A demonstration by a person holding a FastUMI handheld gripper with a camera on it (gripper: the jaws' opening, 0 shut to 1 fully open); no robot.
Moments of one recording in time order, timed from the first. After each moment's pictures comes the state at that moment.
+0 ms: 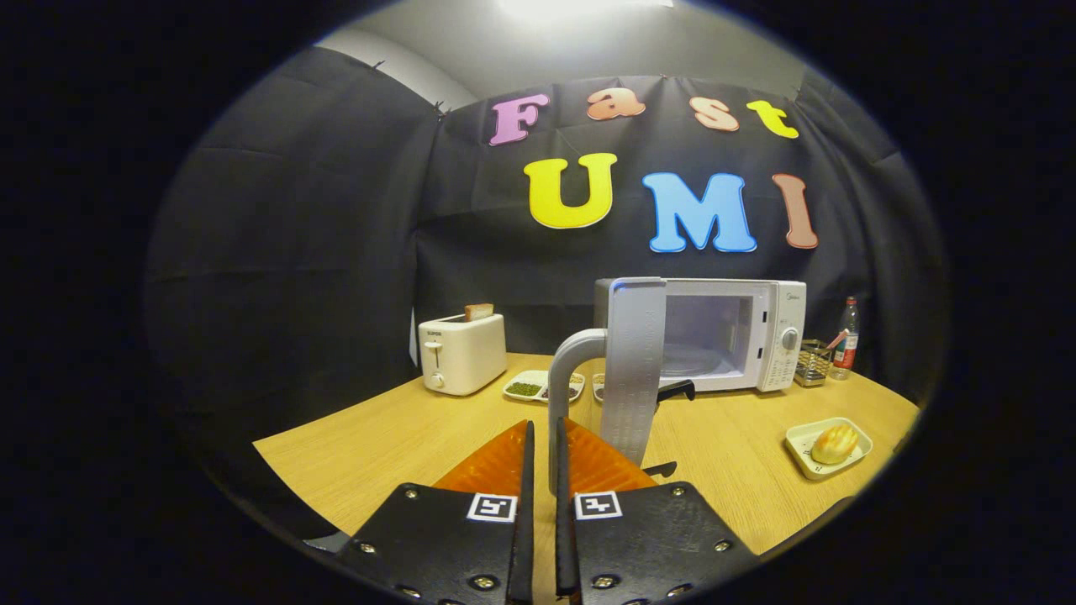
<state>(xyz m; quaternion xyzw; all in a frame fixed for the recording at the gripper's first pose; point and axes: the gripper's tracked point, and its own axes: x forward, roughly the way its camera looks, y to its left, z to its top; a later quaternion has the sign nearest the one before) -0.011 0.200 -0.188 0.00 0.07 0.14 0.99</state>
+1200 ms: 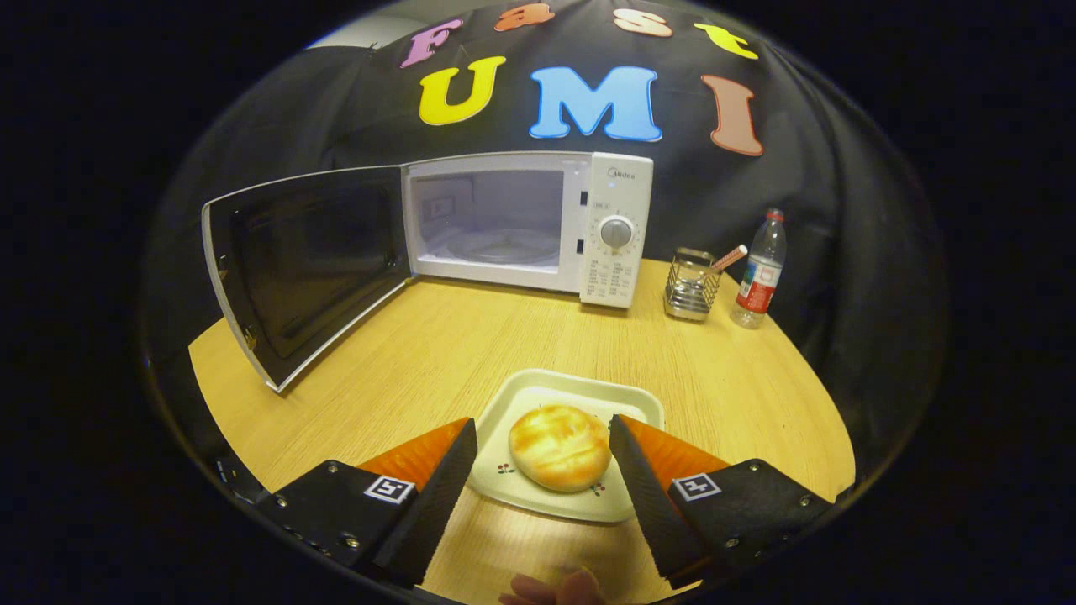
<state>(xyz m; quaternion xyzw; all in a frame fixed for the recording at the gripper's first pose) 0.033 -0.164 -0.278 -0.04 0.31 0.09 0.95</state>
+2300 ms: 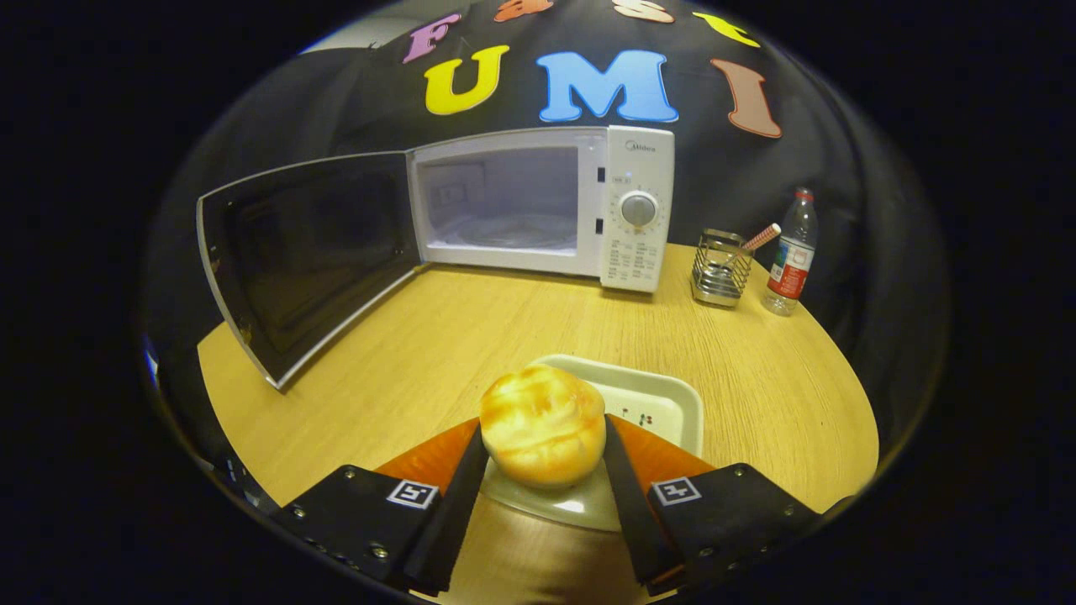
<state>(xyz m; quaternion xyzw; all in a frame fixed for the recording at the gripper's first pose) 0.052 -0.129 -0.265 -0.01 0.27 0.12 0.95</state>
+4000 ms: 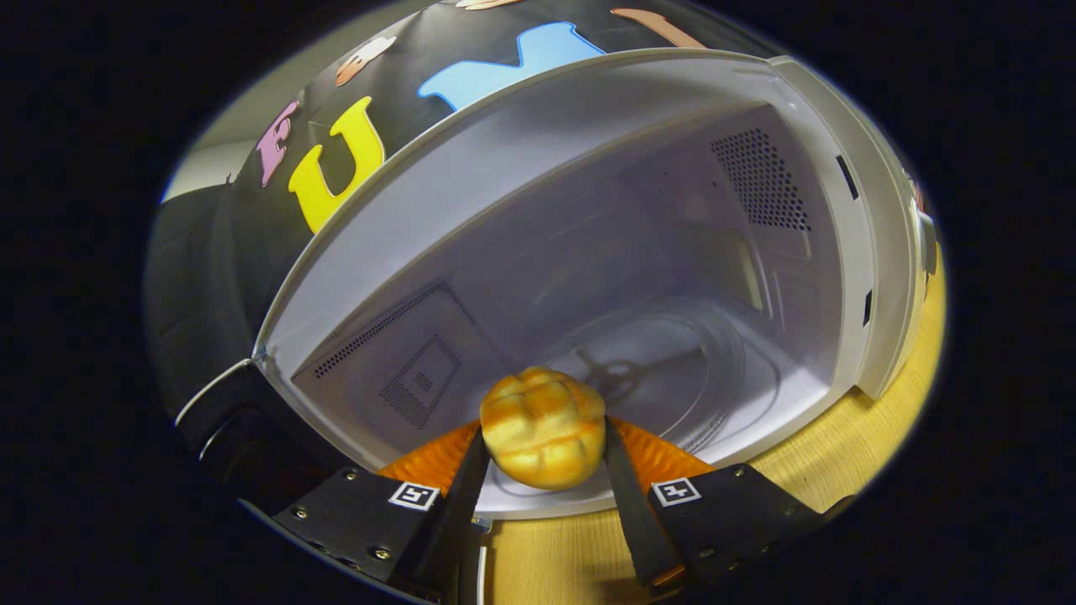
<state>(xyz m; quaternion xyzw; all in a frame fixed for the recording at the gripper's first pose) 0.383 0.044 -0.242 0.24 0.17 0.04 0.95</state>
